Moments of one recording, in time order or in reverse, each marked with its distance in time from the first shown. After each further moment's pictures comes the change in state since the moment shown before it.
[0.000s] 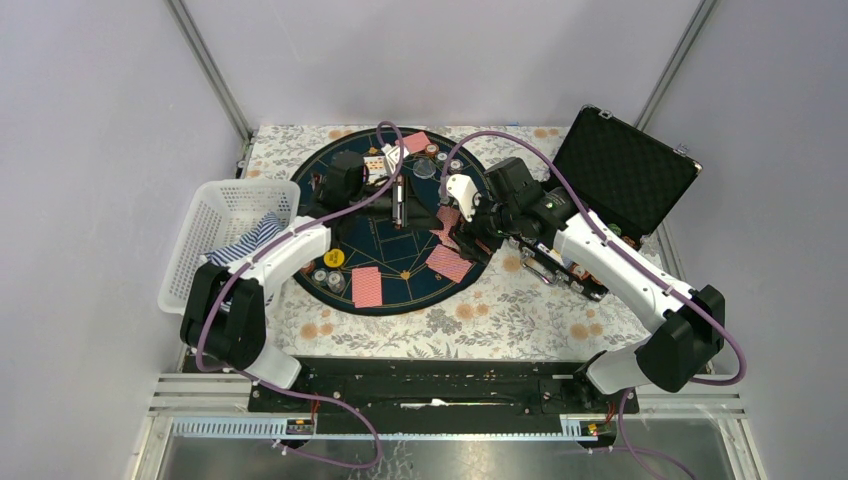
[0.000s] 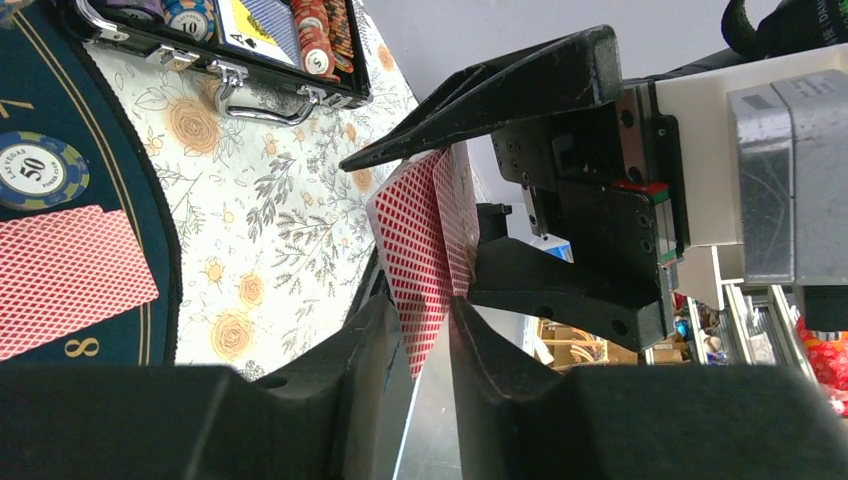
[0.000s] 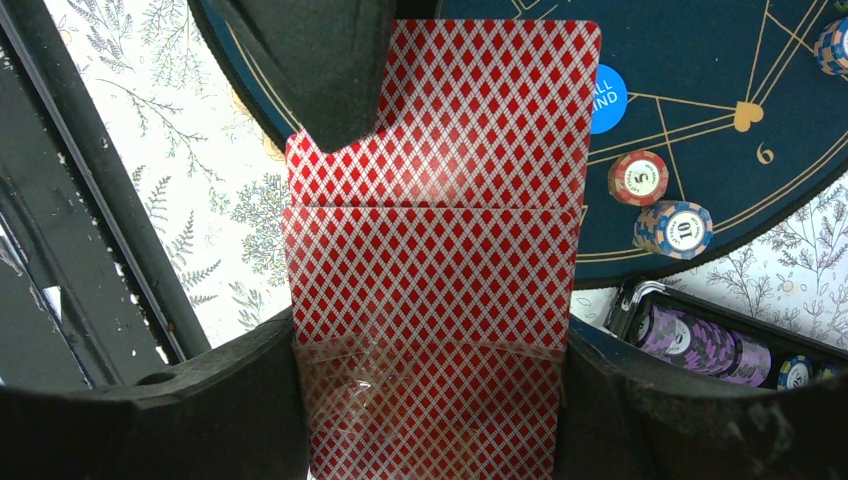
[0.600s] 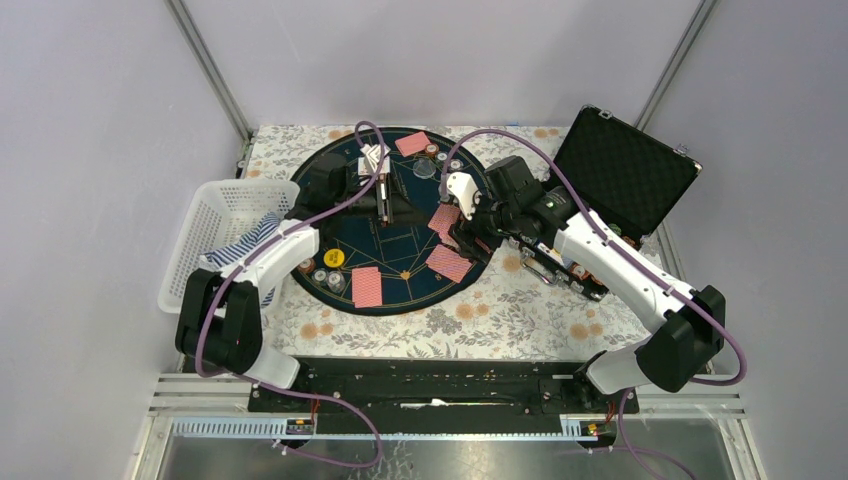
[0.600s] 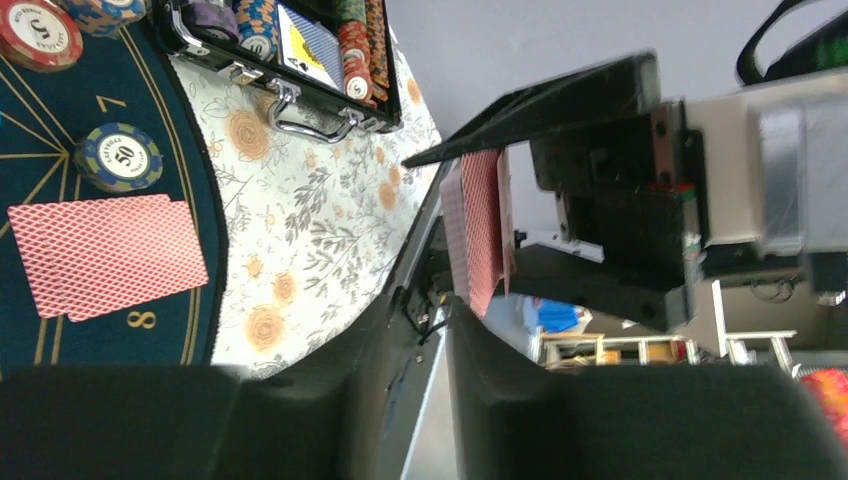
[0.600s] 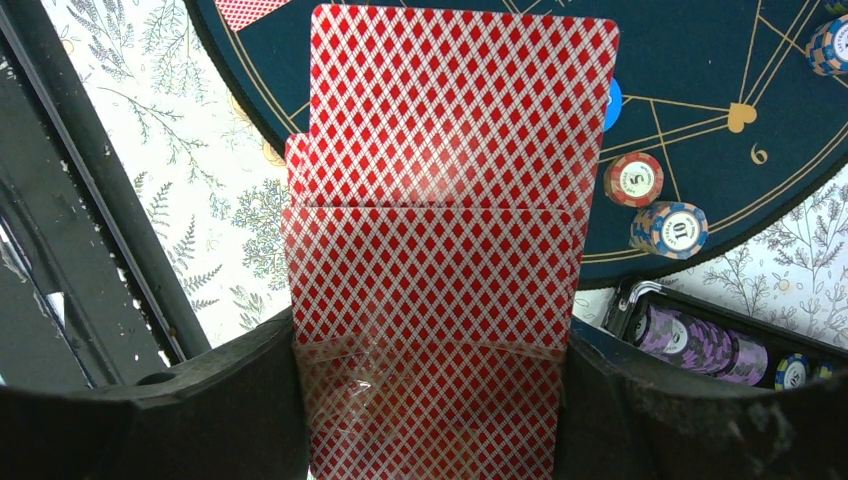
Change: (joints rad) left arm 0.093 -0.025 -0.035 -0.012 -0.018 0.008; right arm 0.000 0.000 0.006 0.001 0.006 0.010
